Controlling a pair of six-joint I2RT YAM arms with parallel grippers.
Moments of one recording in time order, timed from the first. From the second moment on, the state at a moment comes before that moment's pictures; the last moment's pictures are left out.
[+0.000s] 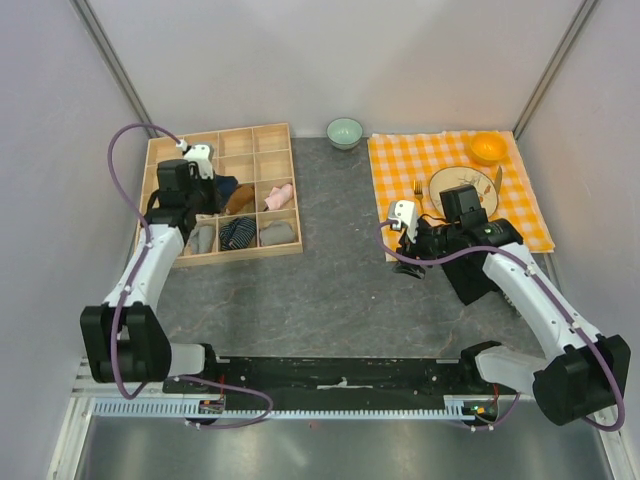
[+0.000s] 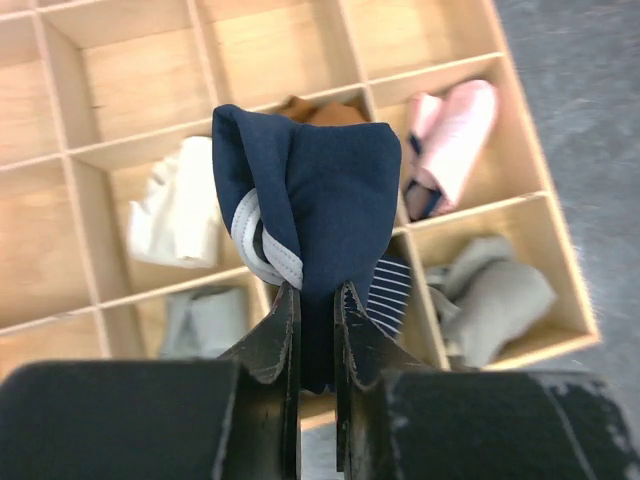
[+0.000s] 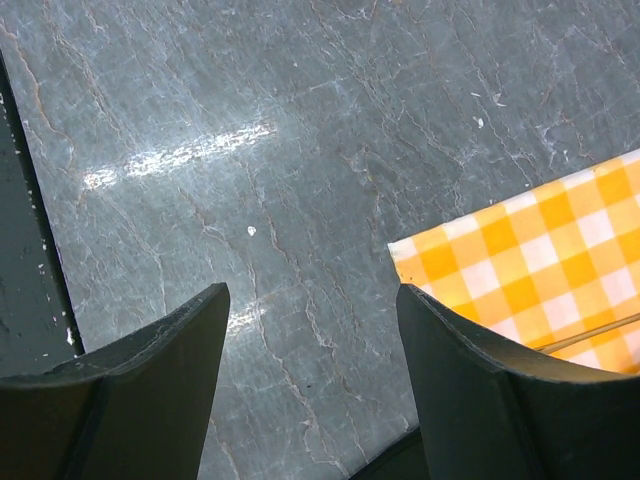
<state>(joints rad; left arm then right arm) 0.00 1.30 1.00 -0.26 0.15 0.02 0.31 1.16 1.00 -0.76 -0.67 -0.76</state>
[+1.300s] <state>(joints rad) 0.42 1.33 0.69 -0.07 0.10 0.53 0.36 1.26 0.99 -0.76 -0.63 -0.76</state>
